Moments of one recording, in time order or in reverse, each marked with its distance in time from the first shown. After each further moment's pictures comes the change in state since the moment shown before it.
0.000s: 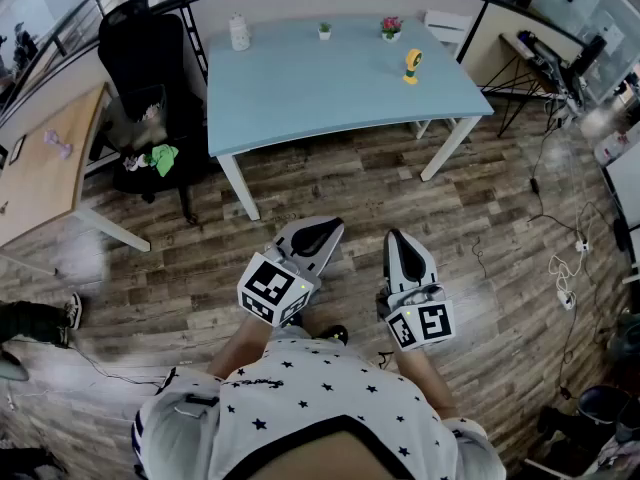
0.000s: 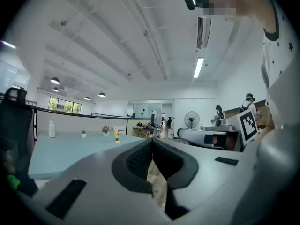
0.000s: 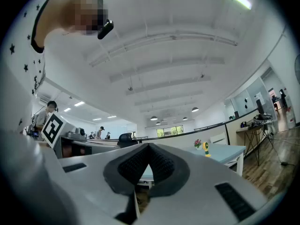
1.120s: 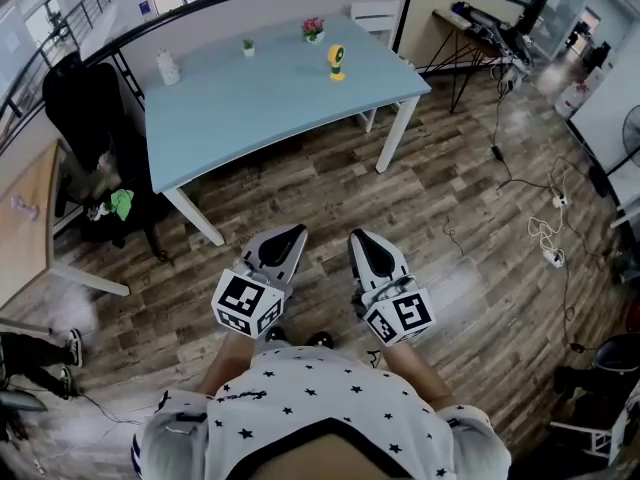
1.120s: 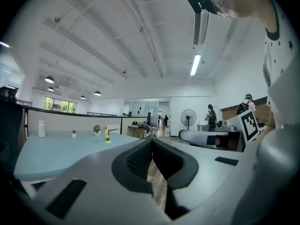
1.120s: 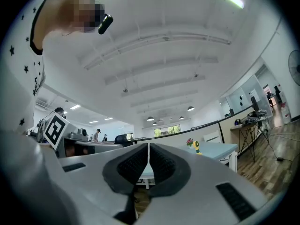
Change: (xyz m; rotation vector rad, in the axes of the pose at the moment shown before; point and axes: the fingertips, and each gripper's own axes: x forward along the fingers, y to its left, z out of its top) left arm 0.058 -0.053 -0.004 0.013 0.022 -0.037; right arm -0.047 -0.062 0.002 0.041 0.000 -0.032
